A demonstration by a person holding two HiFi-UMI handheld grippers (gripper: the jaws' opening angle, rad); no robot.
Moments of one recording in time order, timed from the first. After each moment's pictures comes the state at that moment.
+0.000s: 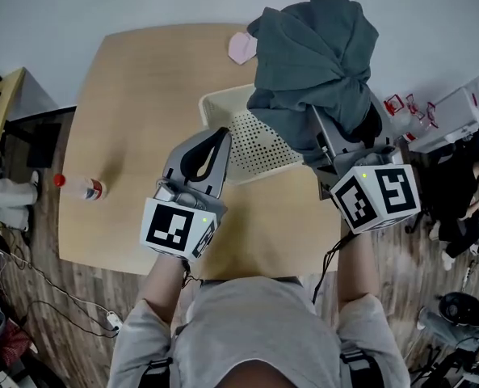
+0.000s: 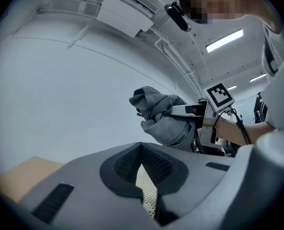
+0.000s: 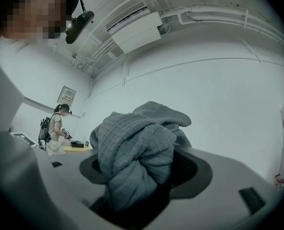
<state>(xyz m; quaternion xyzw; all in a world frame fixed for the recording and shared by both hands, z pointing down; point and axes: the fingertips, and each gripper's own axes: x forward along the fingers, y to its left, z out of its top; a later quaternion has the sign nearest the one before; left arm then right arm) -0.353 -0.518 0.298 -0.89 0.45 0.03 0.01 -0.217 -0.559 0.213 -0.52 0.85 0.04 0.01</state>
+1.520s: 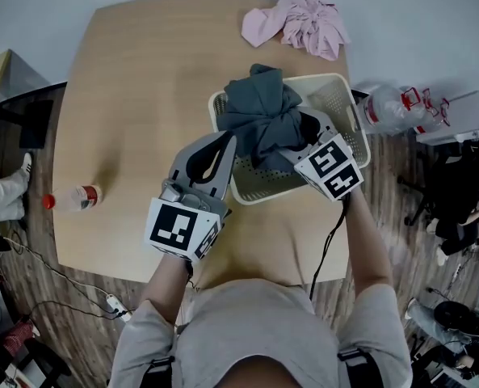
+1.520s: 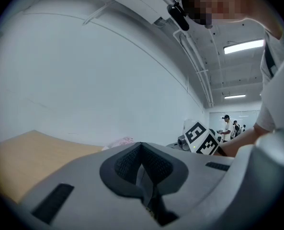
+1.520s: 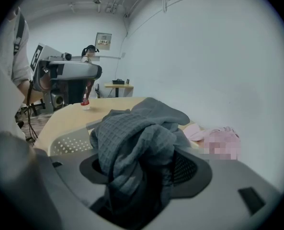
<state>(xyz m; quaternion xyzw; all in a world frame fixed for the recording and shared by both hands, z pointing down) -0.373 -0.590 0.382 -0.89 0.45 0.01 -0.09 -0.281 -0.638 0.487 -0.28 0.89 -0.02 -0.36</state>
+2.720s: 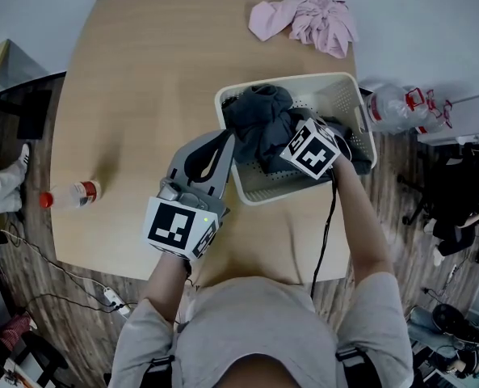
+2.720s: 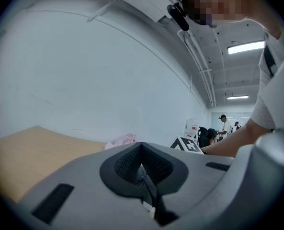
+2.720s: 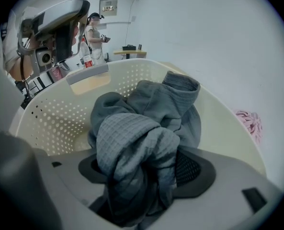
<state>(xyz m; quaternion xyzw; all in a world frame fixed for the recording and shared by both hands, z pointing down) -0.390 -0.596 0.401 -0.88 0.46 0.01 -0.11 -0.280 -0.644 0.586 -0.18 0.82 -0.04 -0.54</state>
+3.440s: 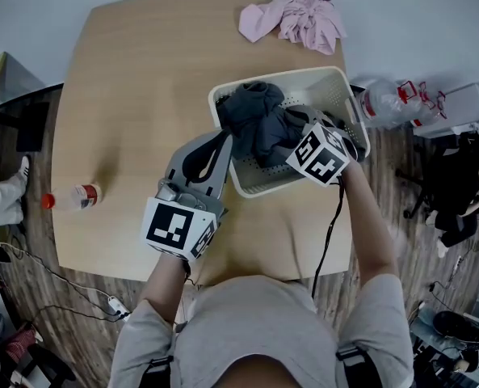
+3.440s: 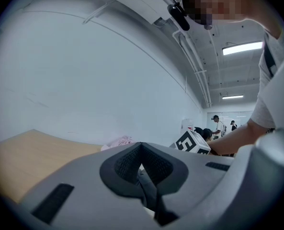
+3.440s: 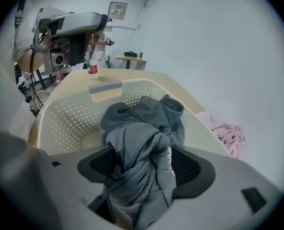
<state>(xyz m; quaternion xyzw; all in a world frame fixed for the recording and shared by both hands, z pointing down) -0.384 -0.579 0.388 -0.89 0.44 0.01 -0.10 -0.272 -0.628 0.541 -0.21 0.83 0.02 -0.52</state>
